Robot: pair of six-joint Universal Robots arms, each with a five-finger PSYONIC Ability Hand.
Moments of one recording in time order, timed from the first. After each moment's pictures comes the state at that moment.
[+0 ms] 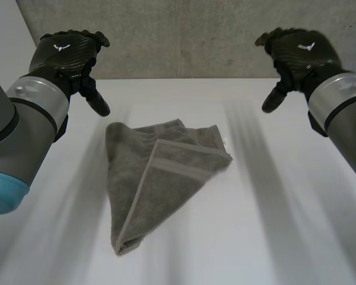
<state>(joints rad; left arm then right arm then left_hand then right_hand) 4.22 -1.76 -1.29 3.08 -1.73 3.29 1.98 -1.37 1.31 0.05 1.52 2.94 0.33 0.32 0.32 0.32 0.33 0.23 0.25 0.24 0.25 0.05</state>
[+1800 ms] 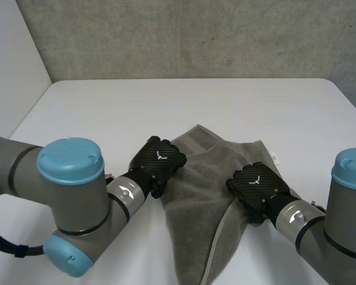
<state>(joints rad) 4.07 -2.08 -1.56 3.37 -1.43 3.67 2.01 -1.32 1.87 -0.07 1.37 2.56 0.78 0.78 0.77 0.78 0.76 0.75 0.74 0.74 0.74 0.57</state>
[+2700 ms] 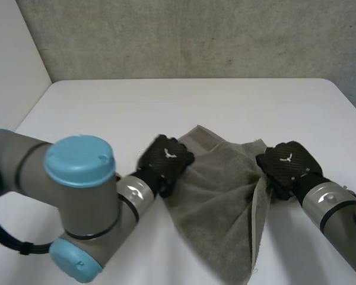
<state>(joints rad) 4.01 -2.05 -1.52 3.32 -1.50 3.66 1.87 -1.42 1.90 -0.15 1.38 2.58 1.45 1.51 1.54 1.51 1.48 1.33 1.31 1.33 1.33 1.16</state>
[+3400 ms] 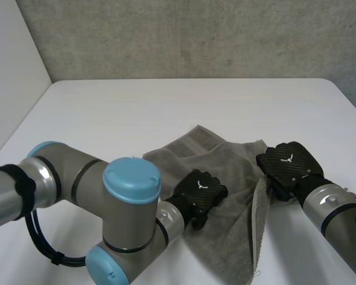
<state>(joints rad) 3.90 -2.25 -1.38 3.23 -1.40 3.43 1.88 -1.44 1.92 -0.16 1.38 2.61 1.43 1.48 1.54 1.51 1.47 1.33 1.31 1.33 1.33 1.16</state>
